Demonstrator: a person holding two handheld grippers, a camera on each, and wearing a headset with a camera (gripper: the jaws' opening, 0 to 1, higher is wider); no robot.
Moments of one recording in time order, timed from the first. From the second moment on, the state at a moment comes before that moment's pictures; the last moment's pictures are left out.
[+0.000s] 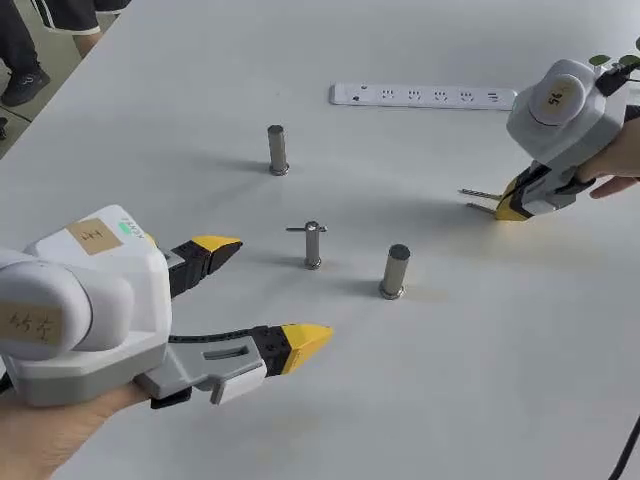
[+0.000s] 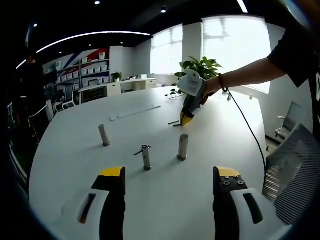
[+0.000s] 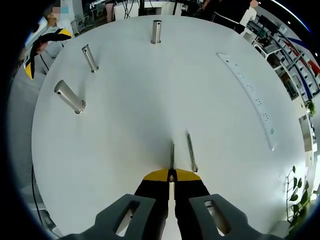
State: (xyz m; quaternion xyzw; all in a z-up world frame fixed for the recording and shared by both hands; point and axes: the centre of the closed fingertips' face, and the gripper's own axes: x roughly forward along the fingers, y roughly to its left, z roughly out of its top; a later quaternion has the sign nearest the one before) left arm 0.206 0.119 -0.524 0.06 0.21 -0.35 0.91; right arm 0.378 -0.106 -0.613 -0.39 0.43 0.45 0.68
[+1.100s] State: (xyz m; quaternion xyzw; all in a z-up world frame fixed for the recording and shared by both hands) left arm 0.227 0.097 -0.501 0.03 0.22 -0.36 0.91; right arm 0.323 -0.045 -0.550 -0.45 0.27 0.51 0.68
